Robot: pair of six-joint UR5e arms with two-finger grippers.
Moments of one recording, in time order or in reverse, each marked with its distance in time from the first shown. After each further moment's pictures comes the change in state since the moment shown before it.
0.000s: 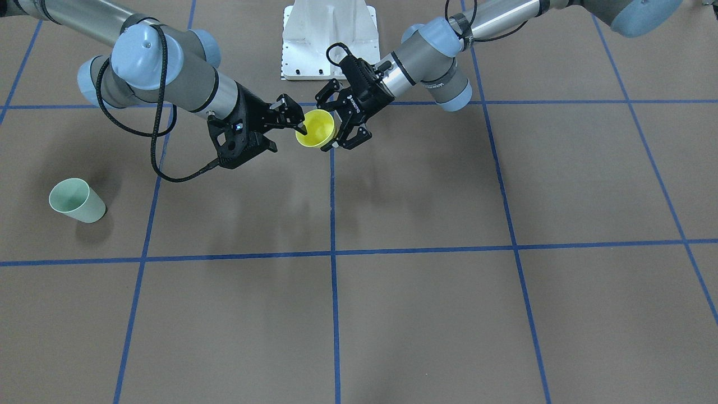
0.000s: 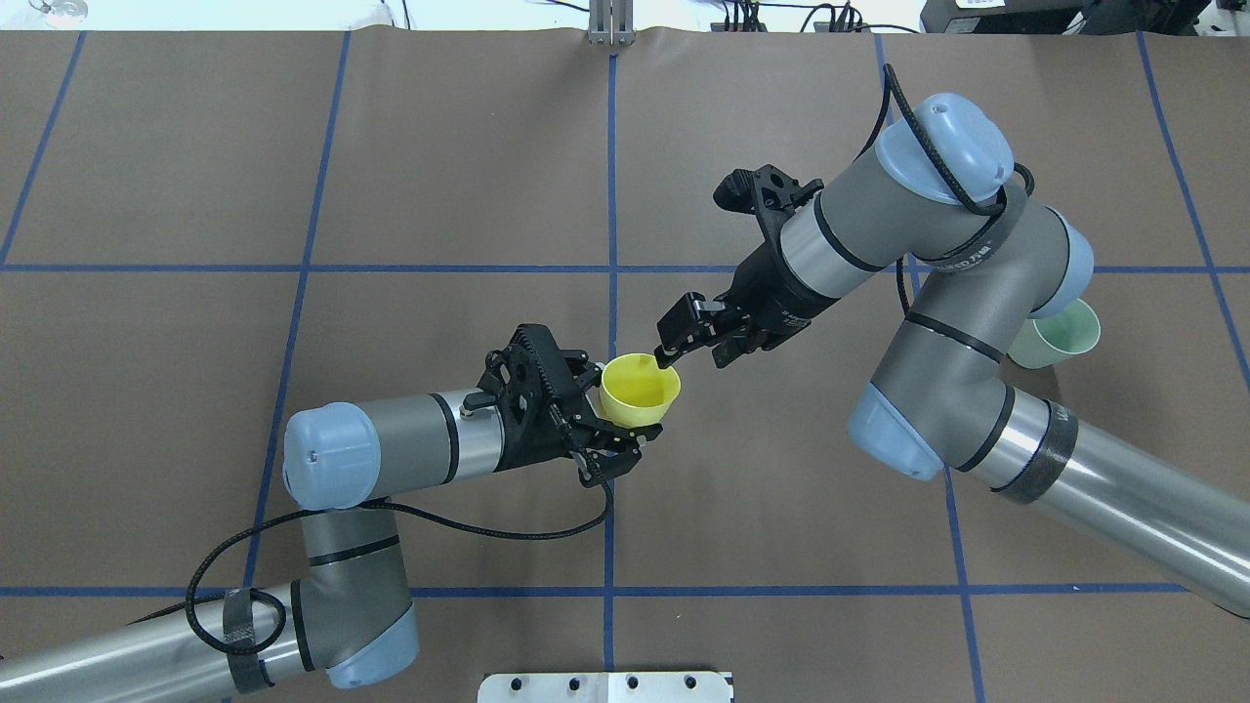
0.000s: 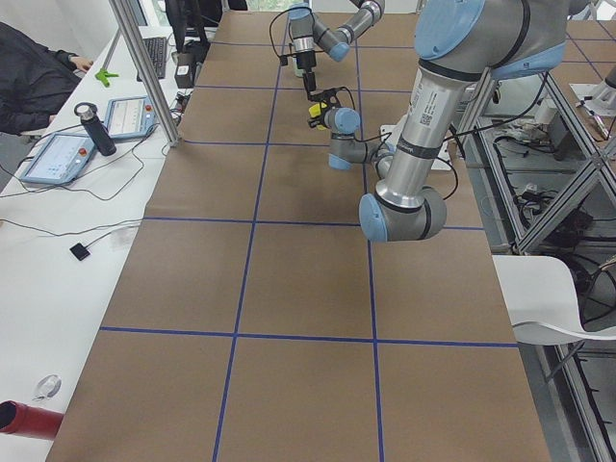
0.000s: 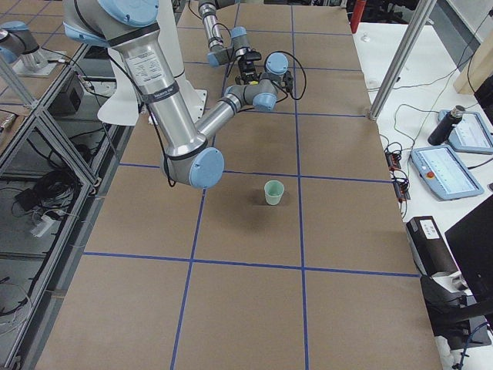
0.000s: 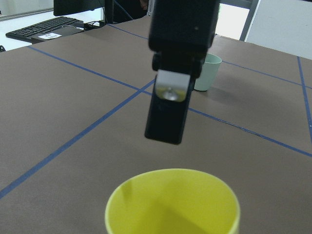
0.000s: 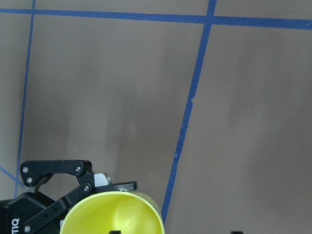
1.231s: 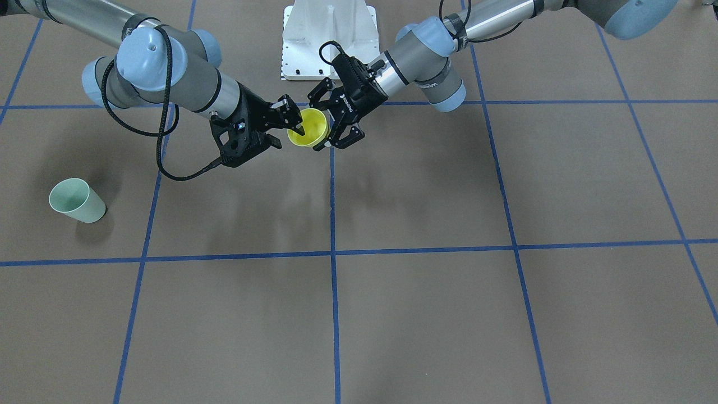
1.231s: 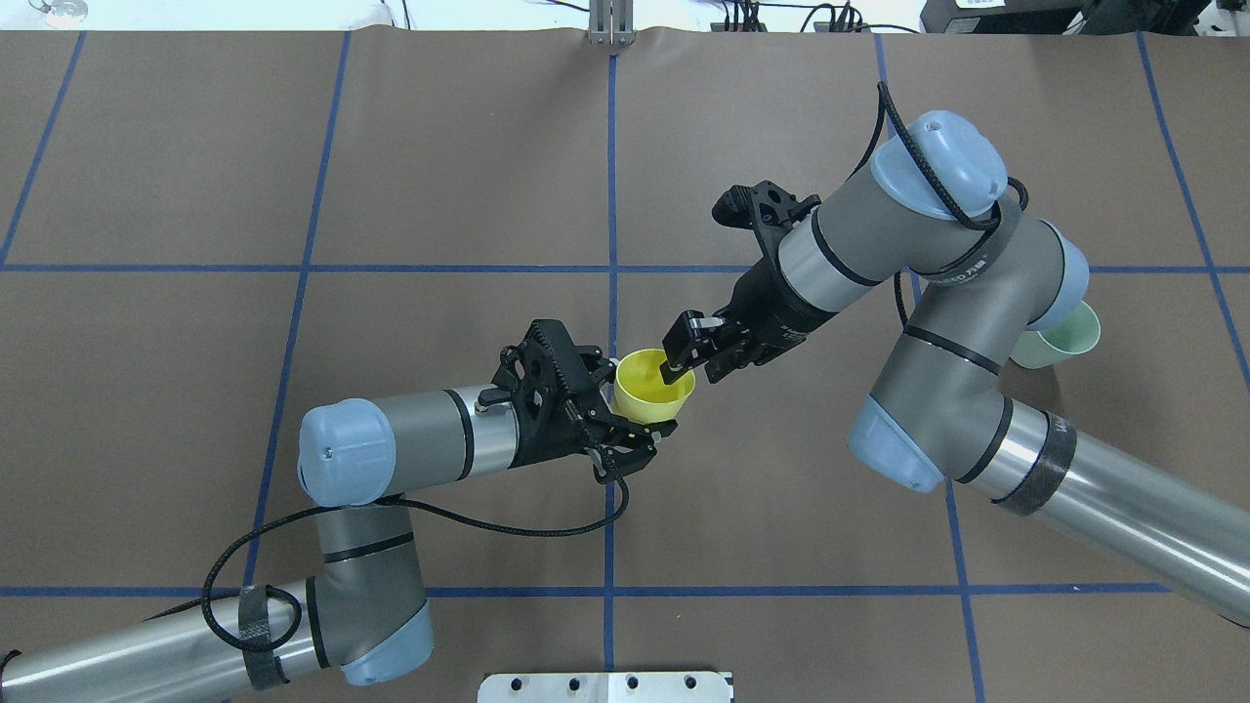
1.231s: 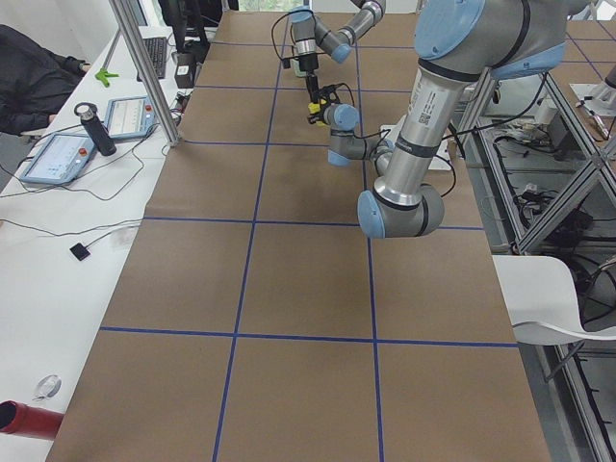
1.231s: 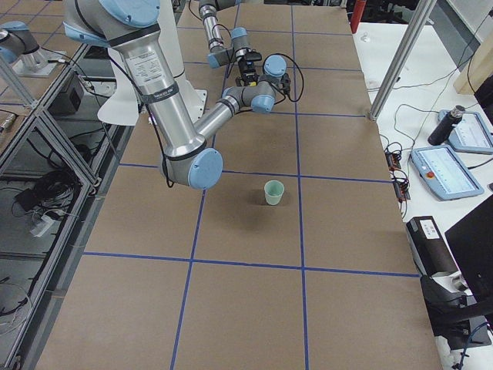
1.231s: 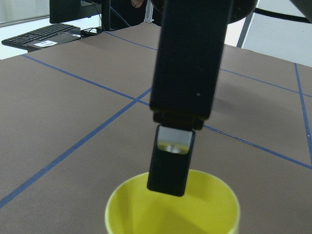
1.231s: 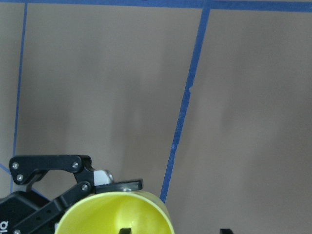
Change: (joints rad) left arm 0.000 -0.026 0.014 0.000 0.001 -0.001; right arm -0.017 -0.011 0.000 0.005 0.000 0.000
